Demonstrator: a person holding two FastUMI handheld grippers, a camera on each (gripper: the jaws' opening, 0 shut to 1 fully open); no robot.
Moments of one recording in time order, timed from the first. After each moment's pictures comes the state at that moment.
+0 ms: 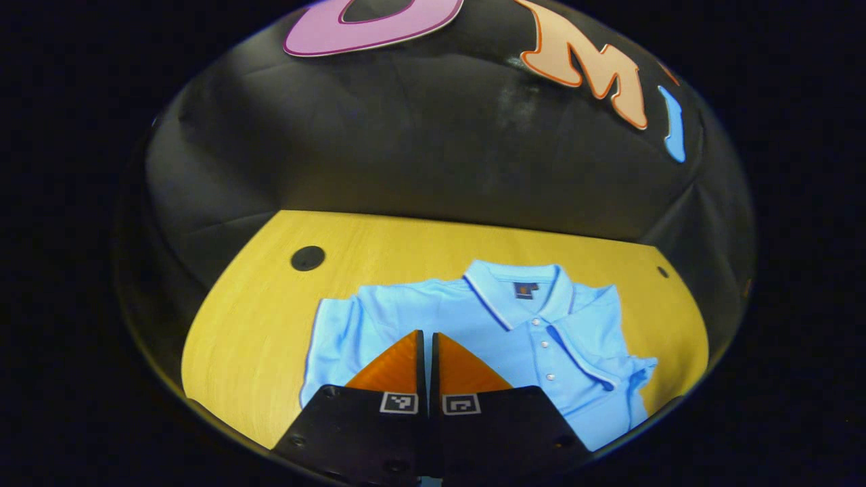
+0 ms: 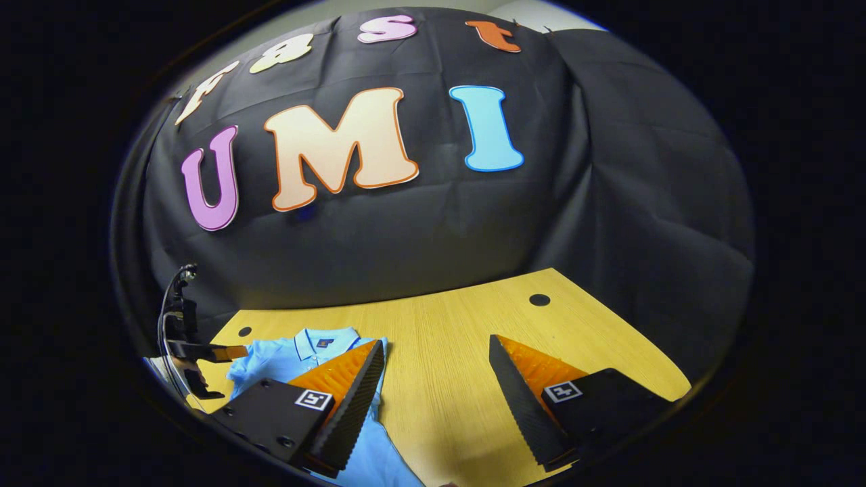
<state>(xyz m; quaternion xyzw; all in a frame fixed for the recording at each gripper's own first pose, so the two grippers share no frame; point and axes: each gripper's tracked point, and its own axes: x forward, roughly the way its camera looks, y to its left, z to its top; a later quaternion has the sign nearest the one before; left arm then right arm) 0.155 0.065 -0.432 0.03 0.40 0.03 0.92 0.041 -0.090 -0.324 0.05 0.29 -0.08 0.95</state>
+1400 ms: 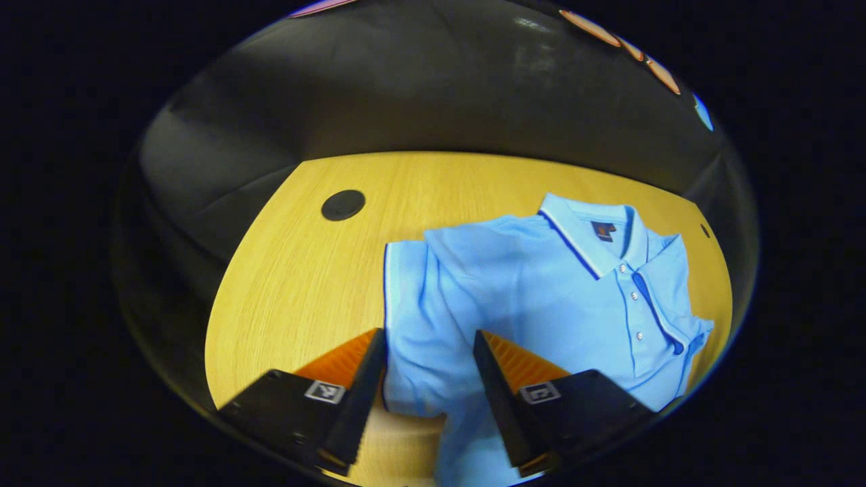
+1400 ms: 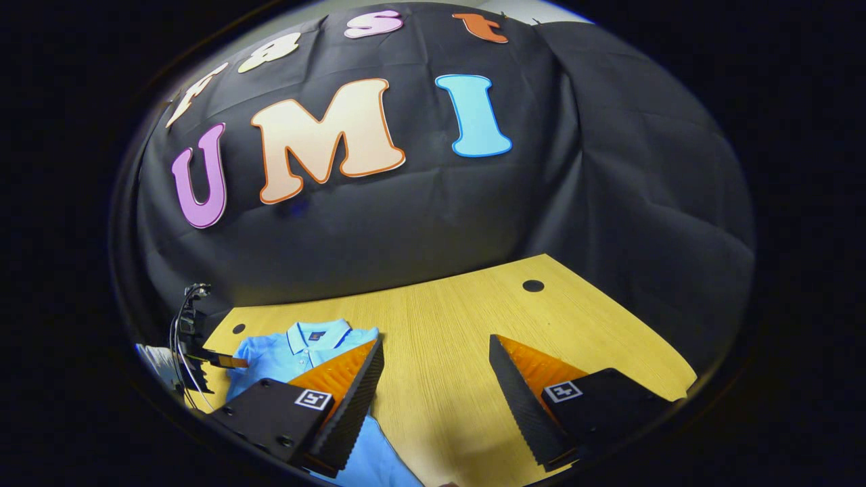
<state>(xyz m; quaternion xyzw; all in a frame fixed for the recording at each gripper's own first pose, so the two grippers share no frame) 0.134 0.094 -0.485 0.06 0.53 -0.01 0.85 0.031 -0.096 -0.344 0.06 0.31 -0.09 0.95</state>
